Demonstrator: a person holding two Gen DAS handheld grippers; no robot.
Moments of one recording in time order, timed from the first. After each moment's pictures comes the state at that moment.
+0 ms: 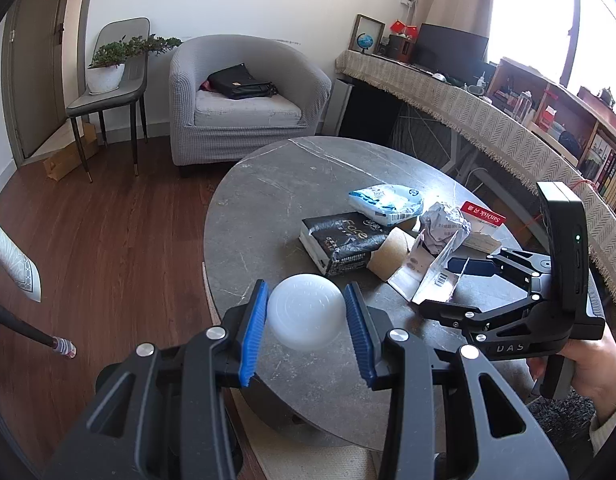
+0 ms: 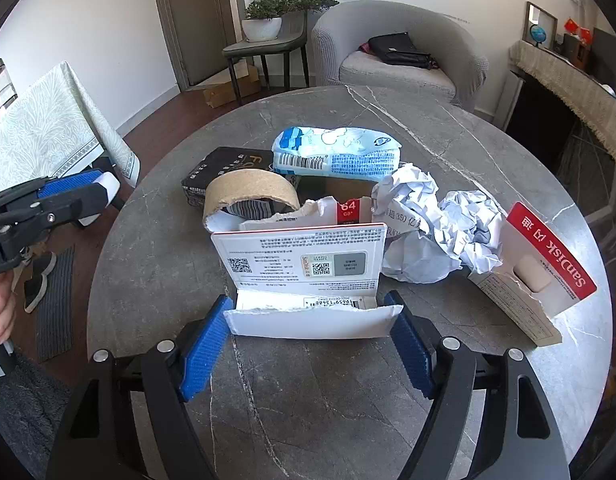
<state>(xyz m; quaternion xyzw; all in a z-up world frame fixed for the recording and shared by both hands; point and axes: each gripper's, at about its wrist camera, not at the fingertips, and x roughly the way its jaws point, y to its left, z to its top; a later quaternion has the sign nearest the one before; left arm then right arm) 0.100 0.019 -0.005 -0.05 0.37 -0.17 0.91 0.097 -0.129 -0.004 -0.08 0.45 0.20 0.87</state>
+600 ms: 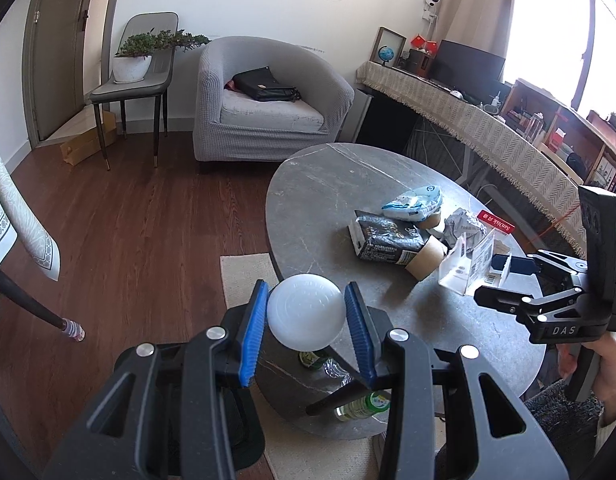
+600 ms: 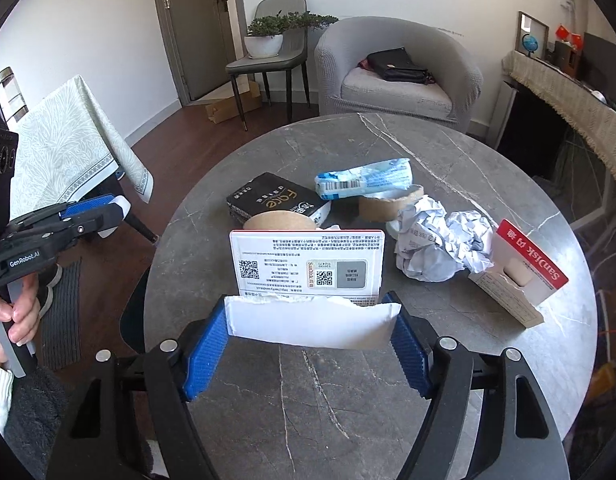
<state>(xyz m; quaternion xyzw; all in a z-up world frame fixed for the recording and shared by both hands) 0.078 0.071 -0.004 -0.07 0.37 -0.15 0.92 0.065 -0.120 0.037 -0.07 0.43 0.18 0.88</state>
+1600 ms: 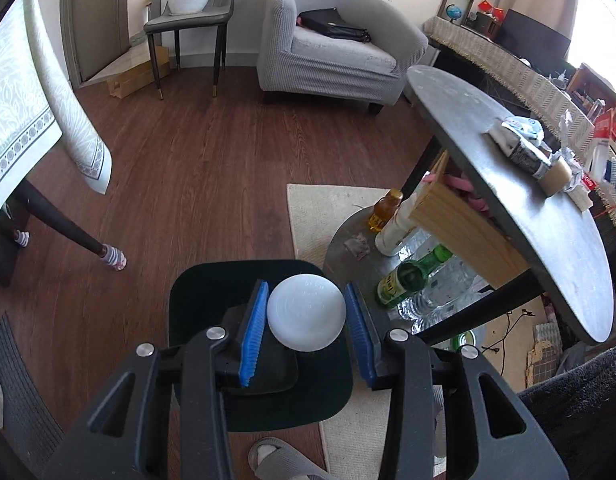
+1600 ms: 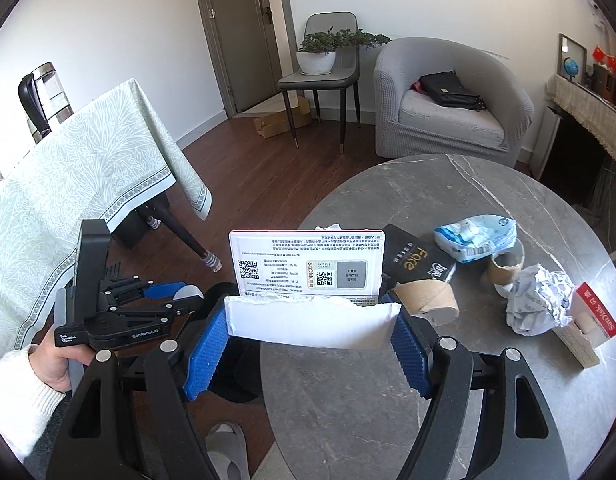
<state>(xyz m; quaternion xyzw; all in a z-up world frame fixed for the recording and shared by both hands) 0.069 0.161 -0.101 -0.08 0.47 -0.06 0.88 0.063 -0.027 0.058 -0.04 0.40 0.29 0.87</state>
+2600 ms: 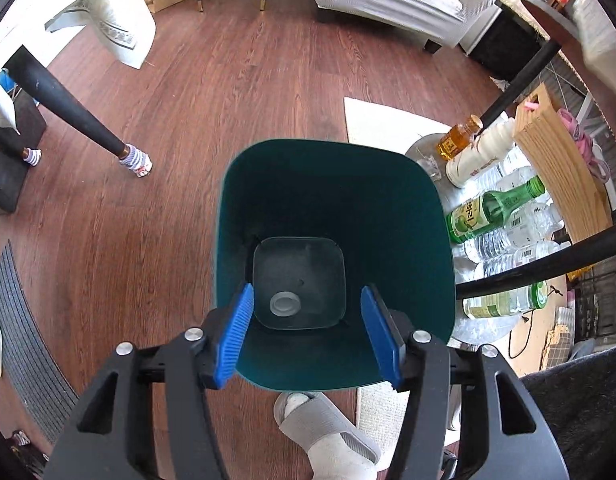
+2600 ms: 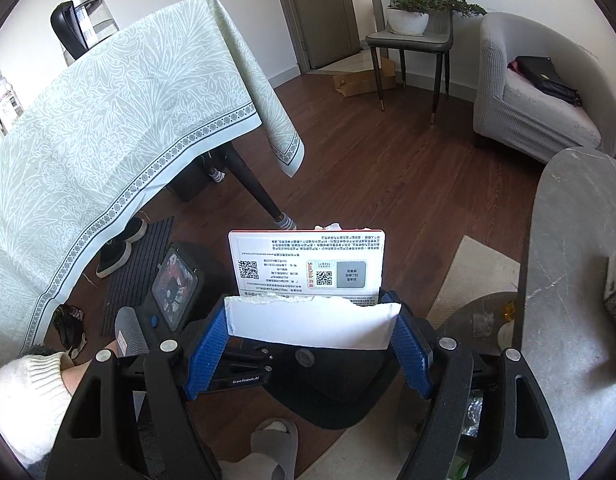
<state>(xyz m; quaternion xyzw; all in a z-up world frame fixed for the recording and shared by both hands) 0.057 0.228 -0.205 -0.10 0.58 0.00 0.81 0.061 0.131 -0.011 -0.08 0.46 0.39 0.80</state>
